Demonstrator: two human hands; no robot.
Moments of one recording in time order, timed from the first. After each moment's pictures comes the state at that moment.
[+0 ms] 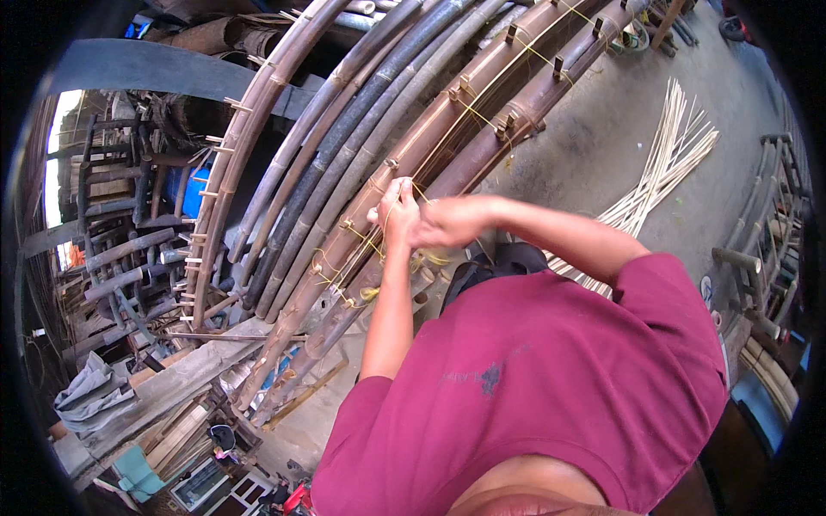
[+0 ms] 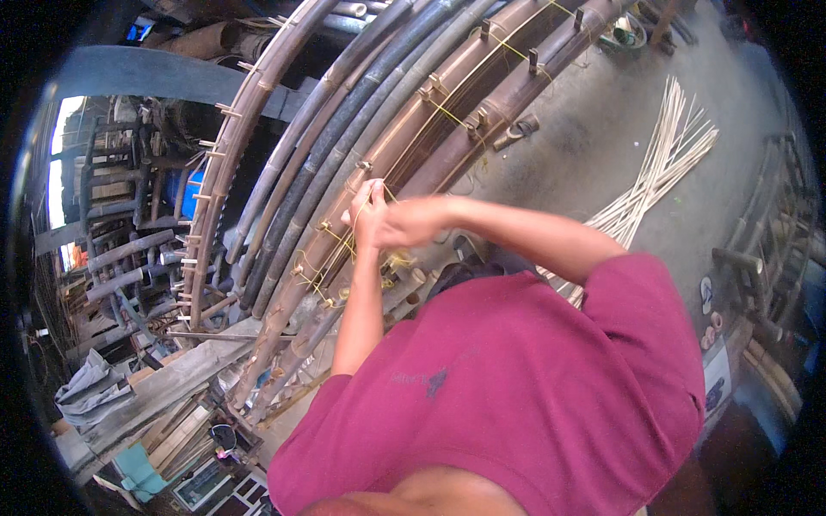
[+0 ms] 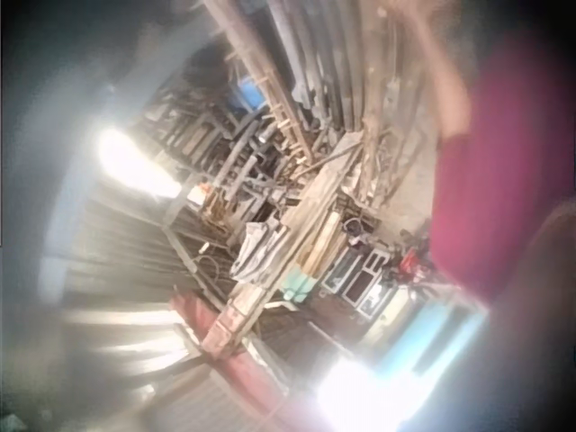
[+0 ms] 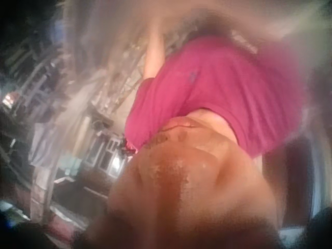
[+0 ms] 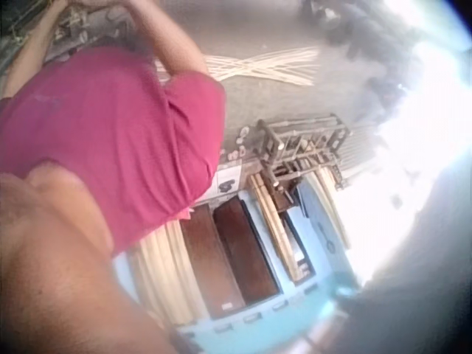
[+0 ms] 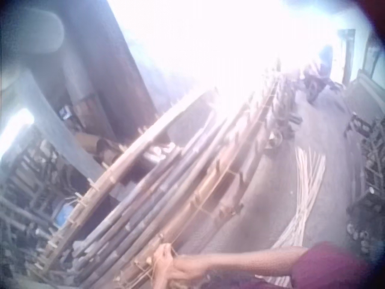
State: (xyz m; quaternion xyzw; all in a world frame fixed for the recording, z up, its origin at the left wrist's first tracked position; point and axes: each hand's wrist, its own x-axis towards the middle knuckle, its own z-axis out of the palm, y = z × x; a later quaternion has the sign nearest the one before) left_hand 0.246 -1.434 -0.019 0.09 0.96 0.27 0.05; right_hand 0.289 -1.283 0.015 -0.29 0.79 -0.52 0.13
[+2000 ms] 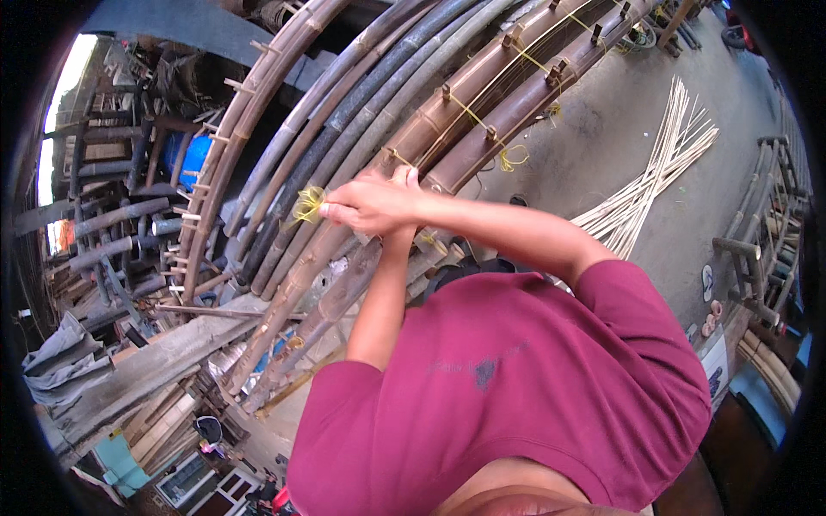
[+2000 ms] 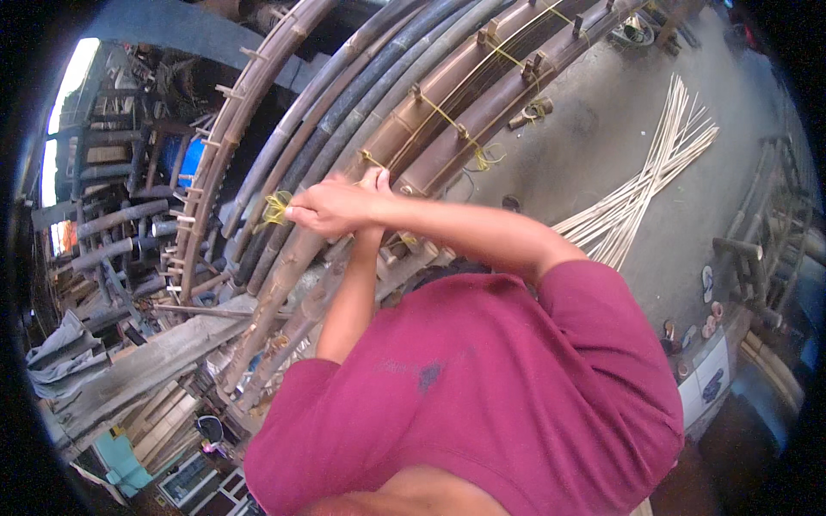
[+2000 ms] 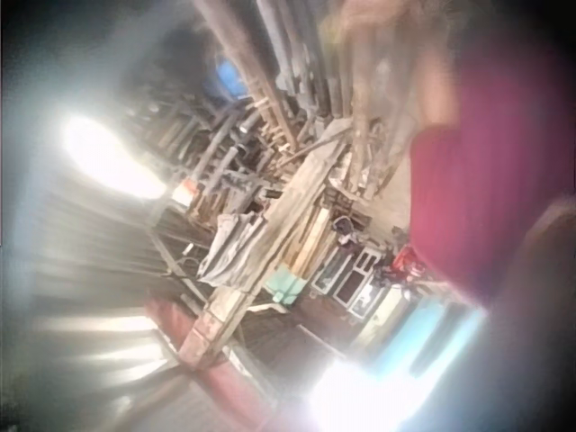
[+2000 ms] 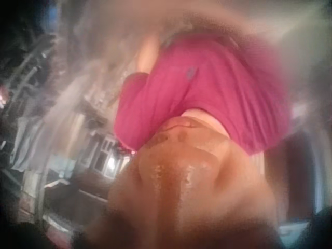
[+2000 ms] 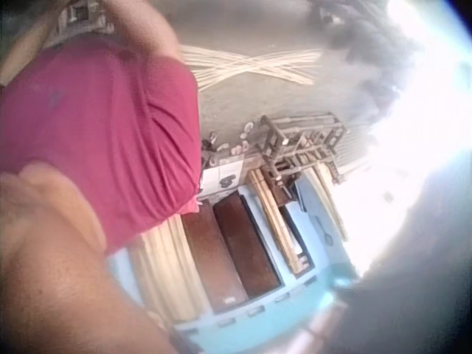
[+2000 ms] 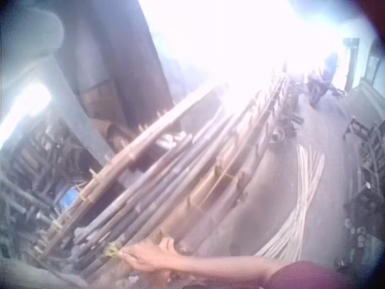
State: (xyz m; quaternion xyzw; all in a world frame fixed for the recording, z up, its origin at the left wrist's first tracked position) left_hand 0.267 -1.615 -0.072 0.16 0.94 0.29 0.05; right_hand 0.287 -1.524 0.112 -0.20 0.84 -0.49 0.13
